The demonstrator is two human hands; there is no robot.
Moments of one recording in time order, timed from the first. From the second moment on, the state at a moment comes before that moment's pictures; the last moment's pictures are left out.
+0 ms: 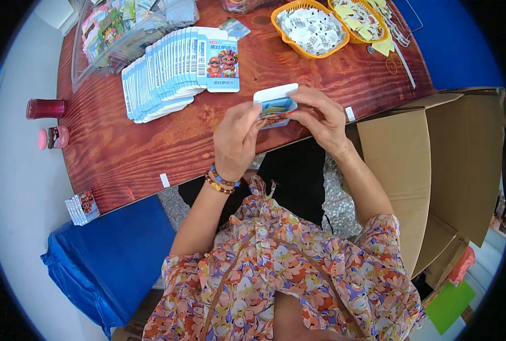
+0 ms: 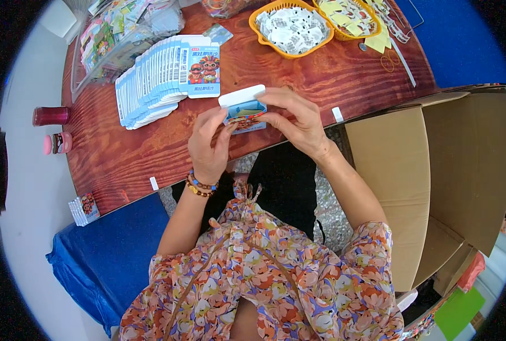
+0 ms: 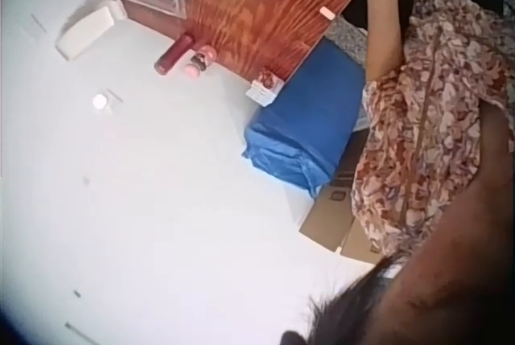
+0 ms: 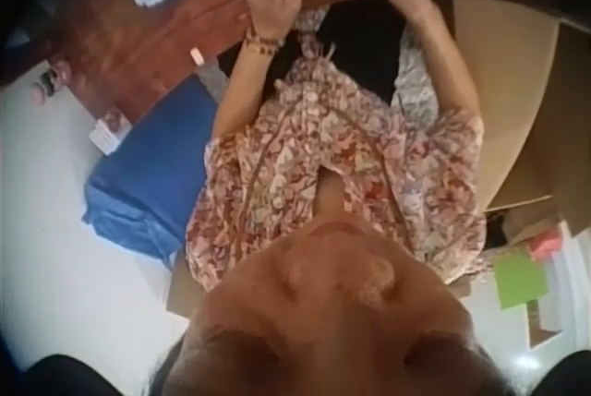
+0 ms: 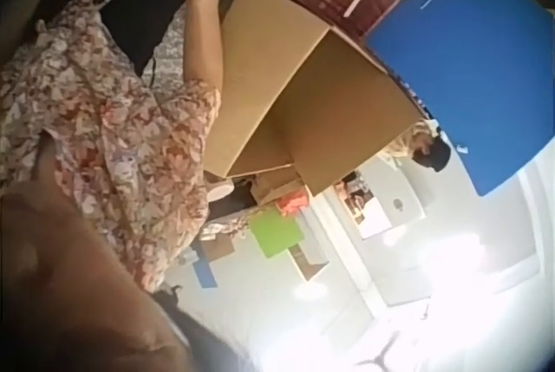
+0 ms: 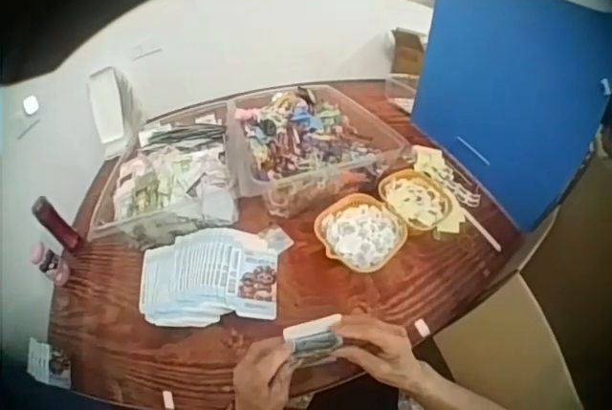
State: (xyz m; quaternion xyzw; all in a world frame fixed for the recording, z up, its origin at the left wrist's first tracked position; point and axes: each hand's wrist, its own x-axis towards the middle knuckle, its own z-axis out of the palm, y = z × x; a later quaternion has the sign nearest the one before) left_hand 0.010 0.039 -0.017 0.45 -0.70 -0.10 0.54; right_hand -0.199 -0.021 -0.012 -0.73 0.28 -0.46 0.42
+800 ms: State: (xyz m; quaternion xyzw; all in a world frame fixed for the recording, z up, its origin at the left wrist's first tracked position) left_hand 0.030 0.034 -0.006 0.45 -0.71 -0.21 0.50; right_hand -0.189 -0.022 0.004 -0.76 0.22 -0.45 0.41
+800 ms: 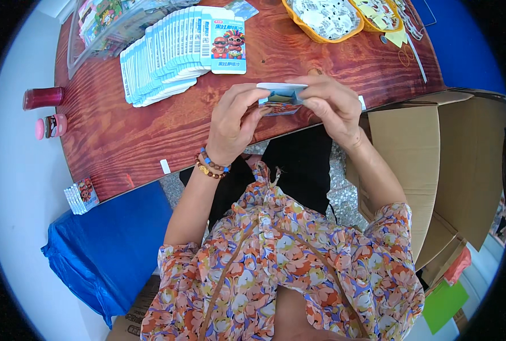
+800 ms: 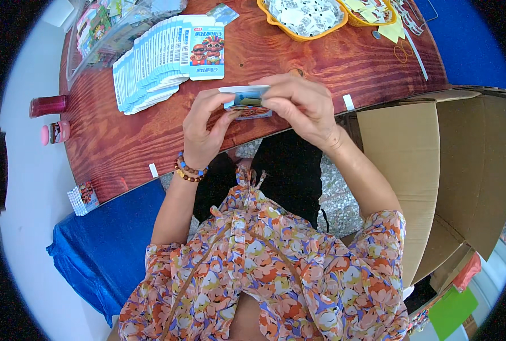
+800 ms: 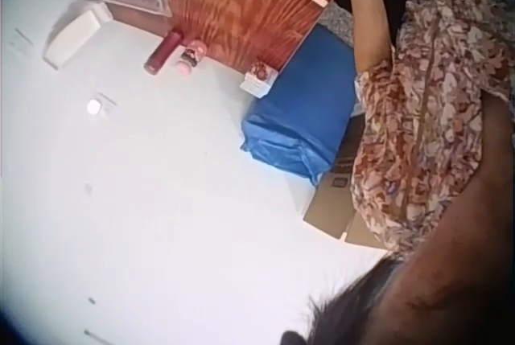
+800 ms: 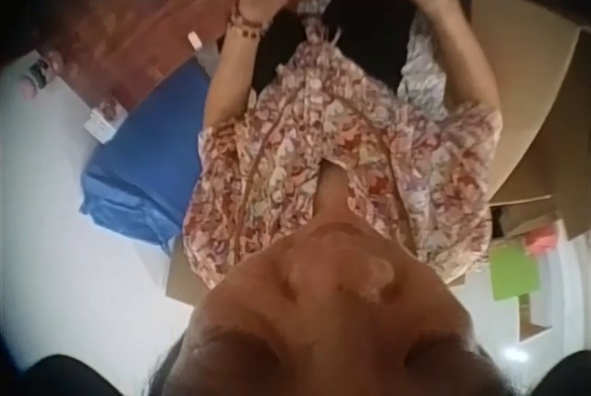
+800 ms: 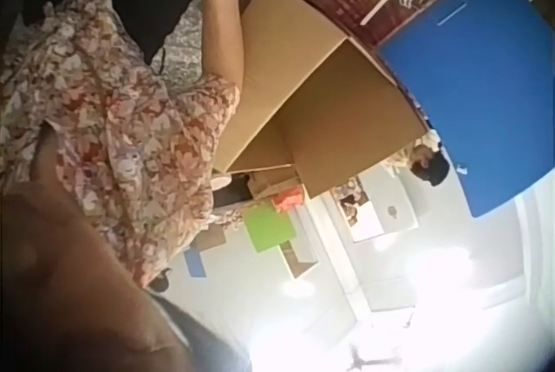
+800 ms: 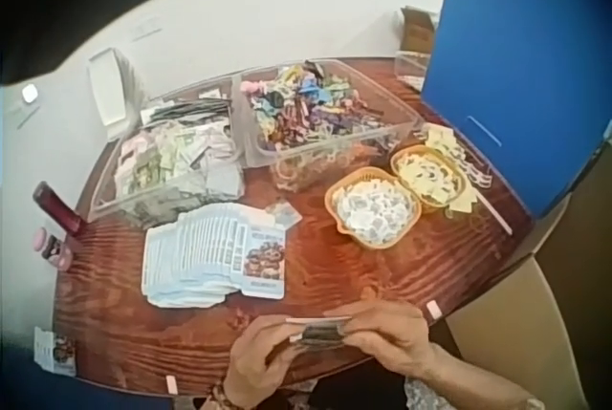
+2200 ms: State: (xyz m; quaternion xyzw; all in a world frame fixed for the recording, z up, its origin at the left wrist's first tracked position) left_hand 0.024 0.019 -0.004 0.47 -0.68 -0.21 0.52; right_hand -0.185 -0.038 0.034 -0.90 0.26 -0.30 0.20
